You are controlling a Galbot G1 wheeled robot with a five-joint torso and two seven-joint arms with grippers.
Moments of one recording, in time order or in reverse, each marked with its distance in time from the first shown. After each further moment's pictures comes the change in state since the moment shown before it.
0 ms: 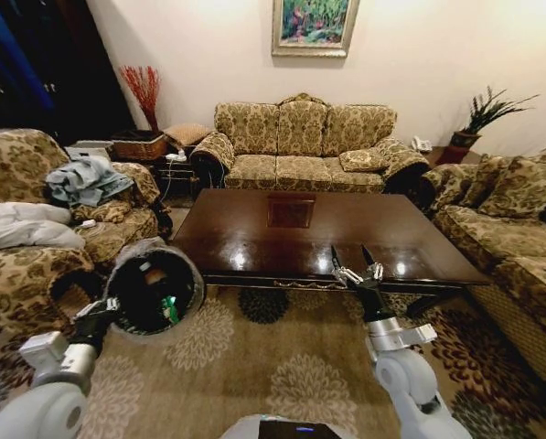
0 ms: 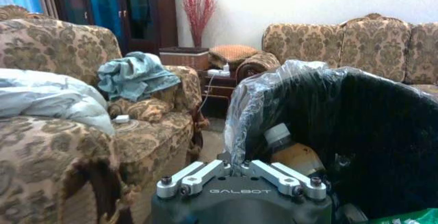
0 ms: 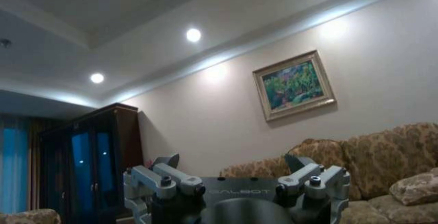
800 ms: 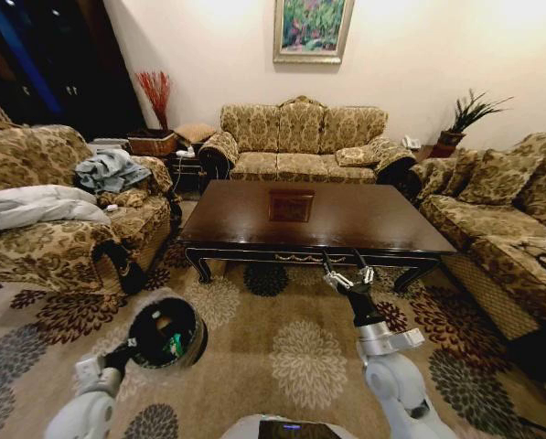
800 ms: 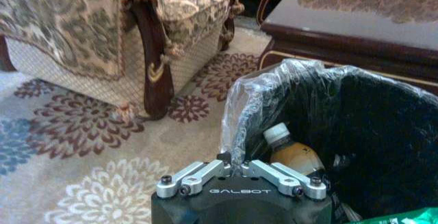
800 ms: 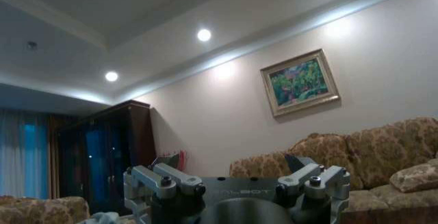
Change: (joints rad) left arm -0.144 0.000 0.199 0.588 0.074 -0.116 0.054; right arm -0.031 0.038 -0.064 0.004 -0.078 0.023 0.016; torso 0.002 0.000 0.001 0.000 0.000
